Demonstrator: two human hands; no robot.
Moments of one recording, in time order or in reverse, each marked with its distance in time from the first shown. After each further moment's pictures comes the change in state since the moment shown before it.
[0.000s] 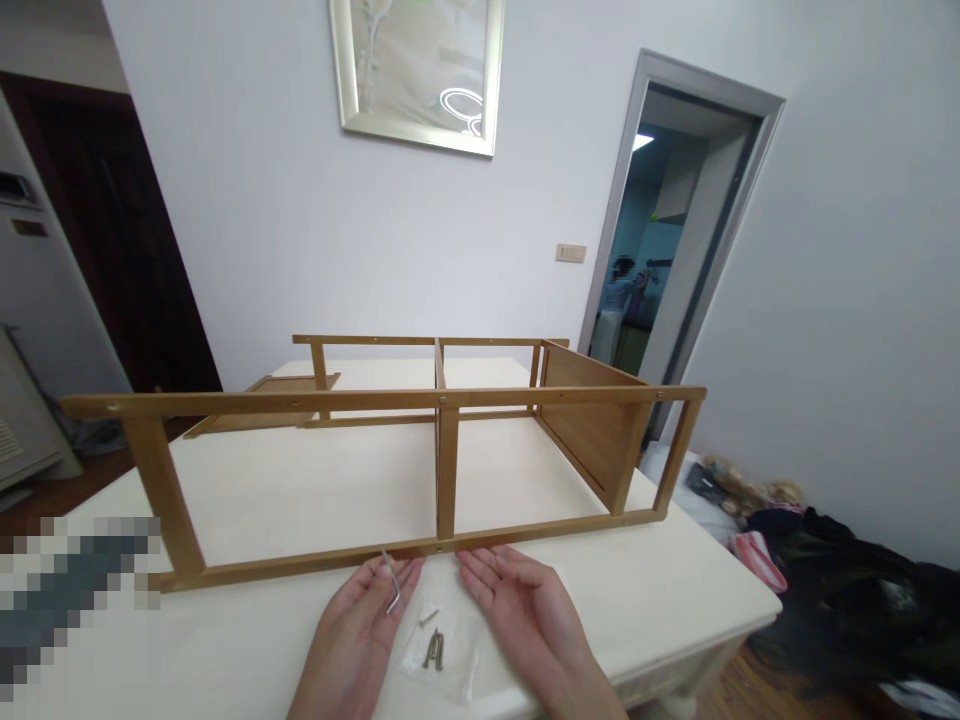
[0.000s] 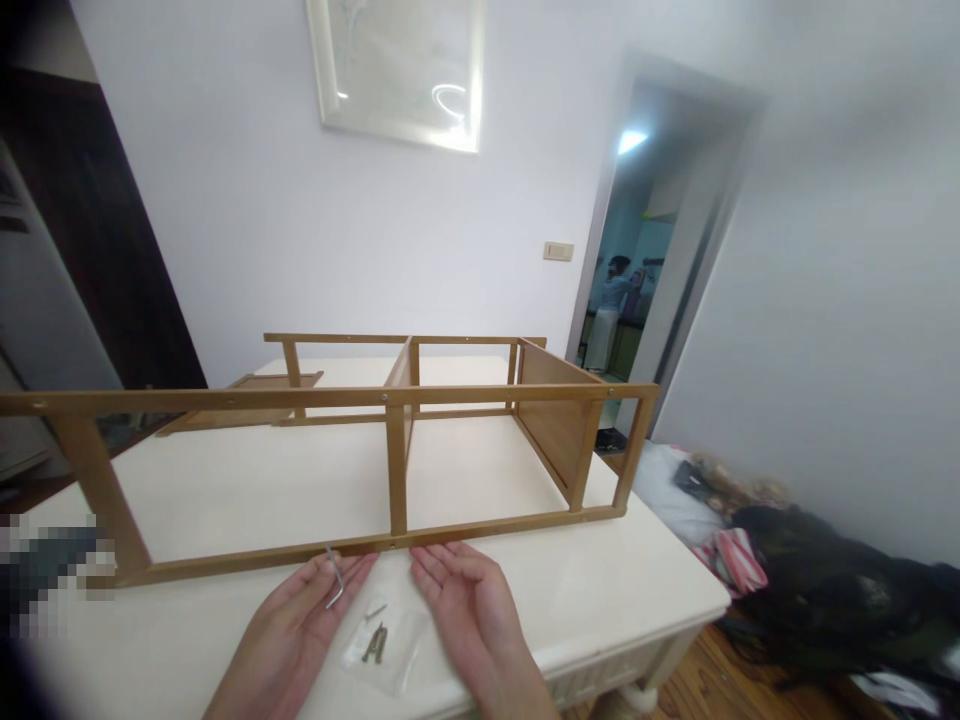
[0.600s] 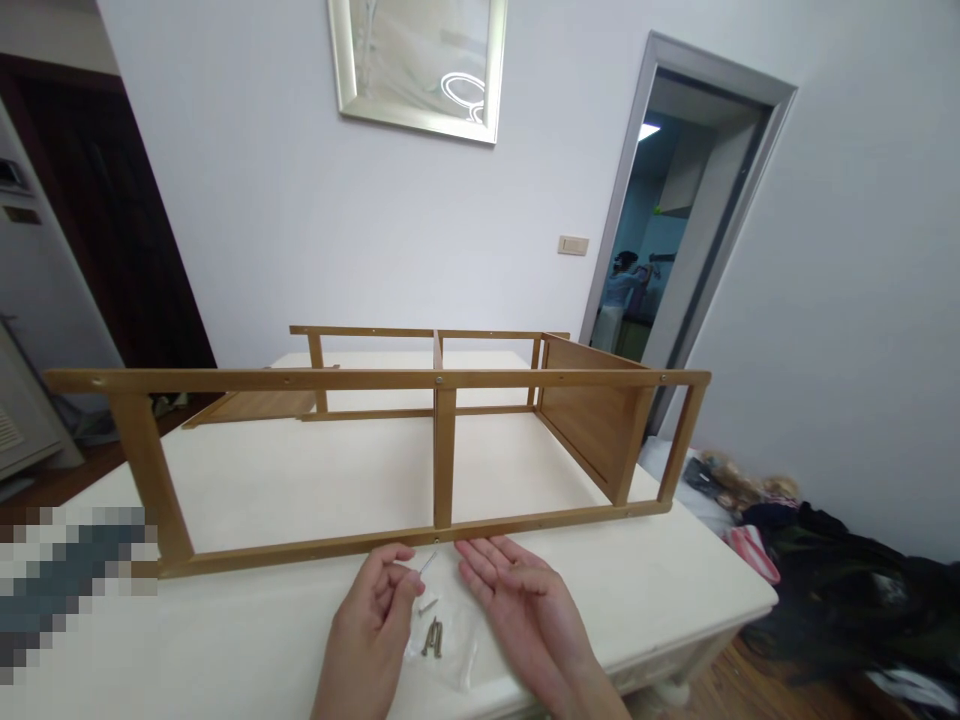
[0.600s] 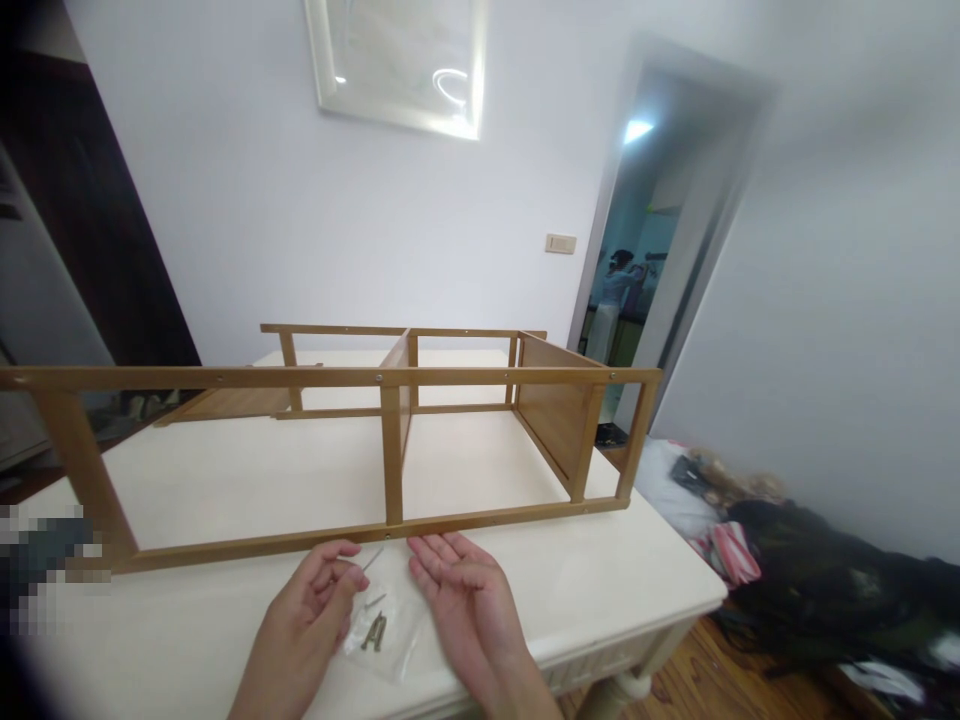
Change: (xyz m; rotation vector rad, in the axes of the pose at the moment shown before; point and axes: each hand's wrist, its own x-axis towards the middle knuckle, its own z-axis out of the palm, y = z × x) left_hand -0.012 -0.012 -0.004 0.769 -0.041 0.293; right_hand -0.010 0.002 0.000 -0.024 -0.037 -0.055
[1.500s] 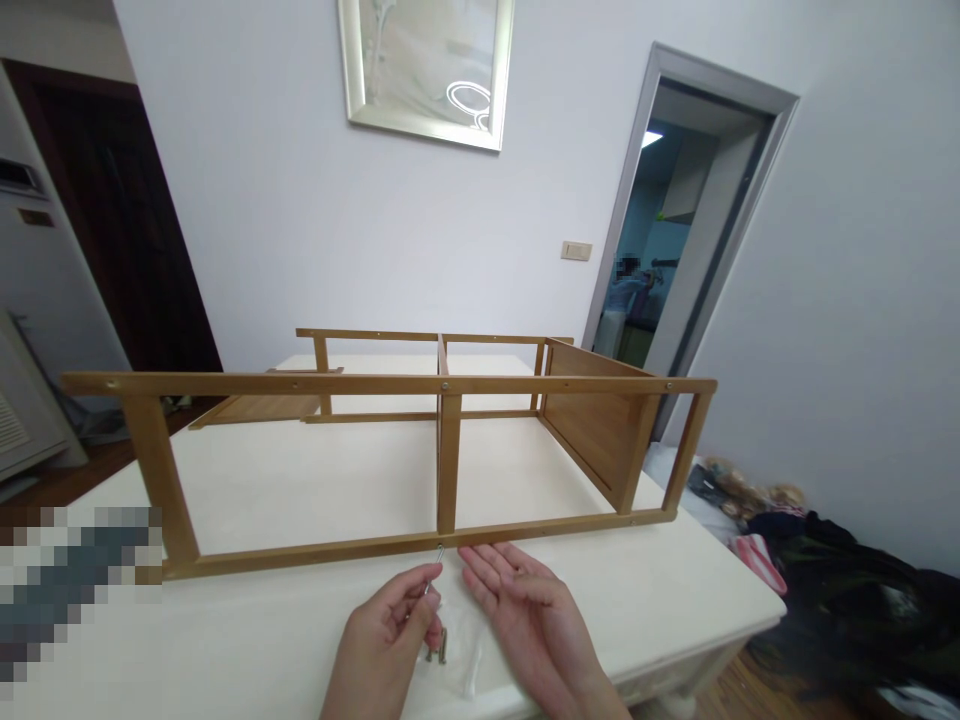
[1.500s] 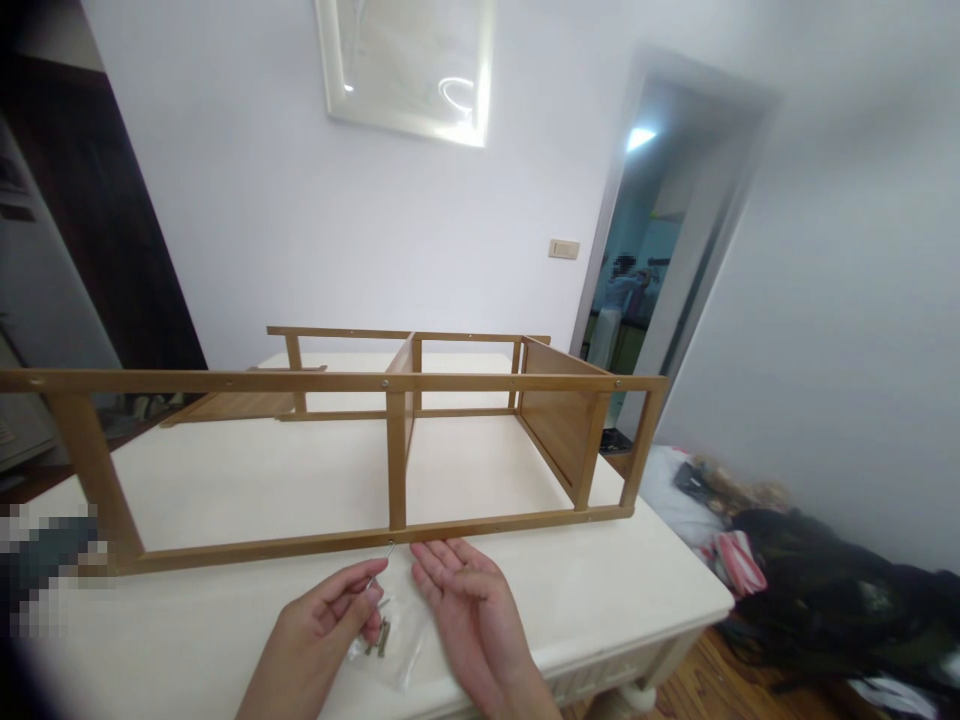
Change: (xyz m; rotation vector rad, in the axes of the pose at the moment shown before) left_hand -0.001 -0.003 0.006 -0.069 -0.158 -0.085; right_hand -0.004 -0.003 0.004 -0.032 -0.011 -0.012
